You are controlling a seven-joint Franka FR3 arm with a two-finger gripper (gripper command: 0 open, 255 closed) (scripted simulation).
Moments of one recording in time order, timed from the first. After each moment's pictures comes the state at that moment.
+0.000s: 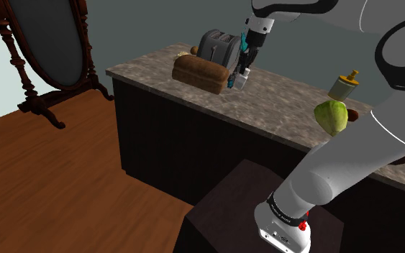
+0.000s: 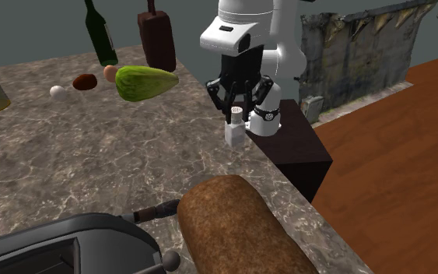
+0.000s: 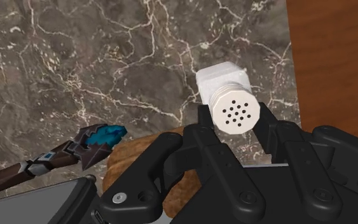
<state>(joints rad) -0.09 -0.21 -0.34 -1.92 -0.08 1.73 -0.53</state>
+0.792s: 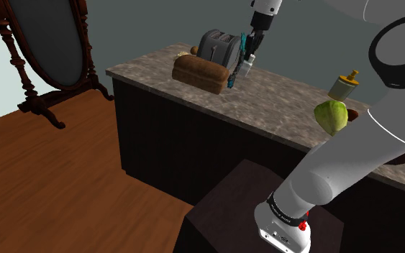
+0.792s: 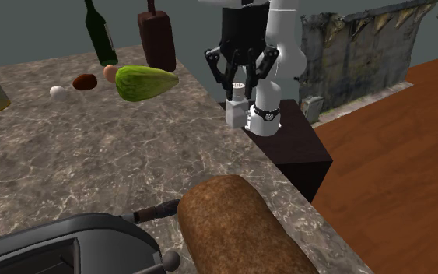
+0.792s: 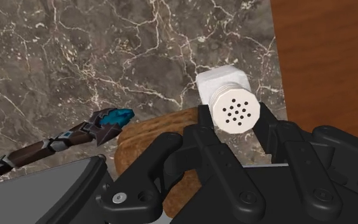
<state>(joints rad) -0.08 -0.18 -0.33 -1.73 -0.06 1.57 -0.54</state>
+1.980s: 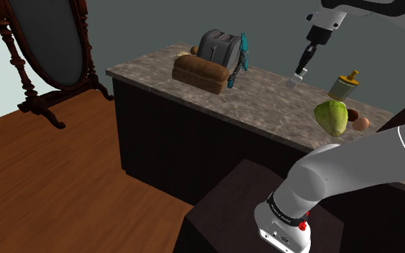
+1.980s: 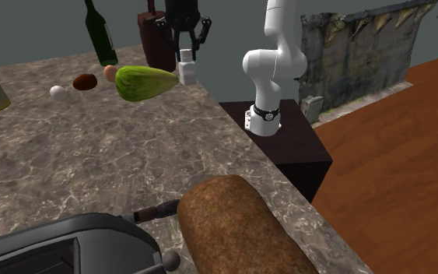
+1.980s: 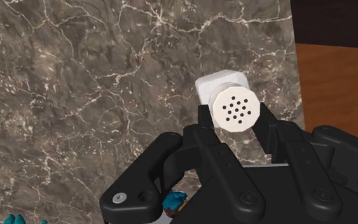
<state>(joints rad) -0.23 -0.48 -0.51 -1.95 -0.24 1.52 -0.82</state>
